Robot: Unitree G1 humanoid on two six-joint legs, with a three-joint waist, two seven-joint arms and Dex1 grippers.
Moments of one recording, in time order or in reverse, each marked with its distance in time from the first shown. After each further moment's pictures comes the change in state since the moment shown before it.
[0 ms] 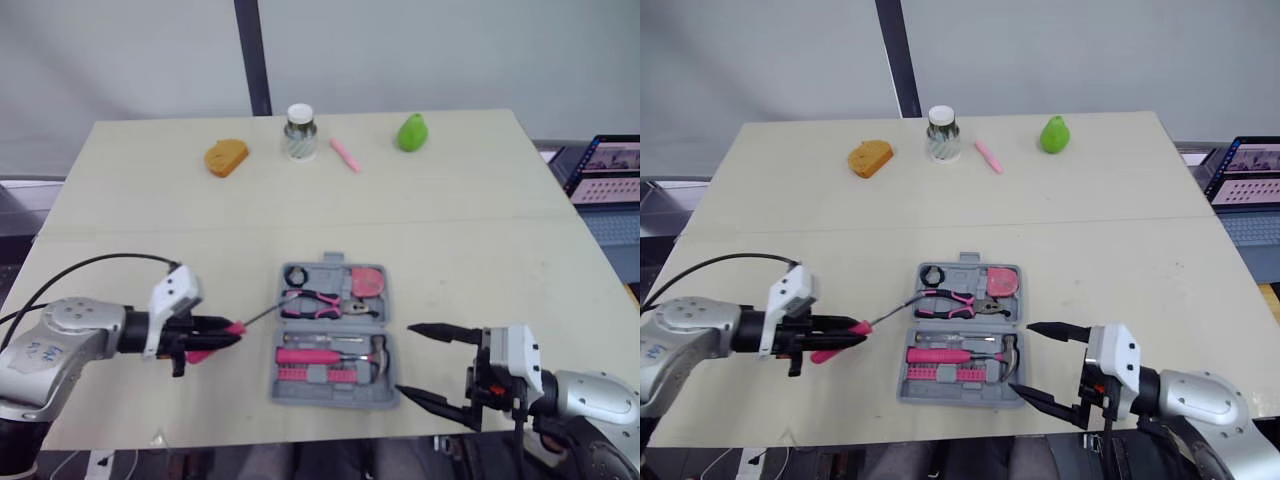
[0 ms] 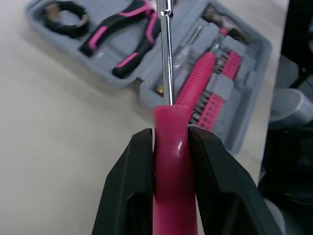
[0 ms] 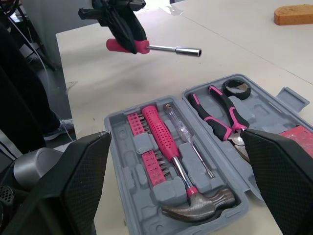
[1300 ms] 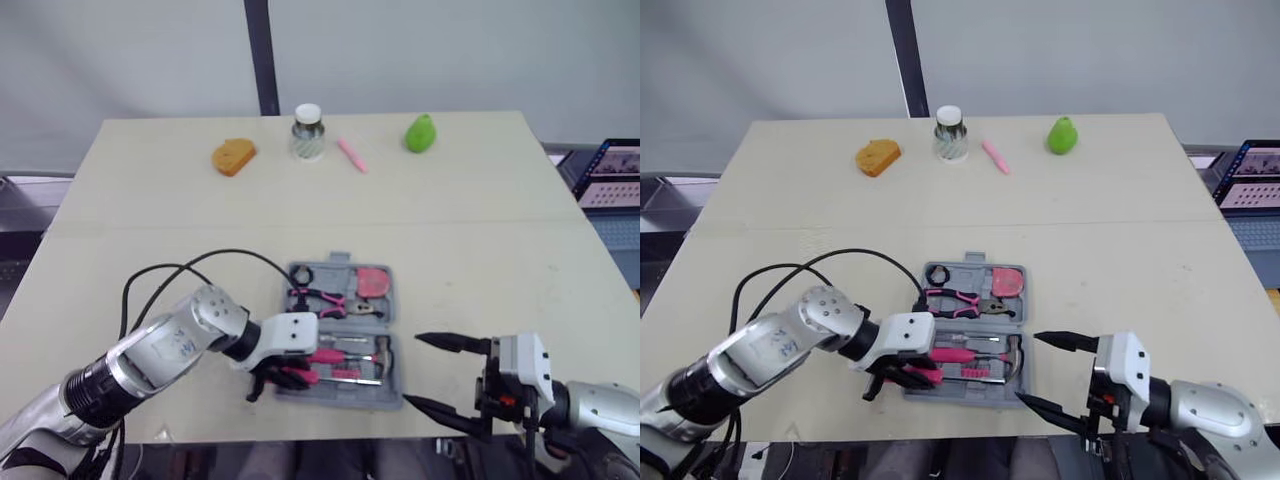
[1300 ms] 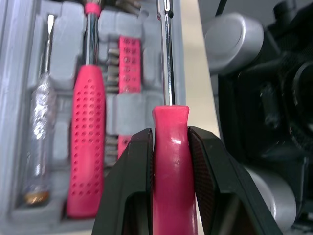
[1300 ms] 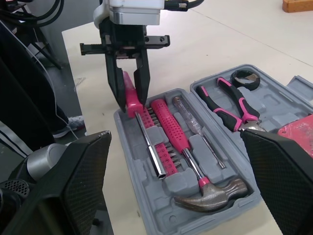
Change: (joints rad) left arm -0.478 -0.113 -0.694 -0.129 0.289 0.153 -0.016; right arm 0.088 -0.022 -0.058 -0.026 0.039 0.014 0.009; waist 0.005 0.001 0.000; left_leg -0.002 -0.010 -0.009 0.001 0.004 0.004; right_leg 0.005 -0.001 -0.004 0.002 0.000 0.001
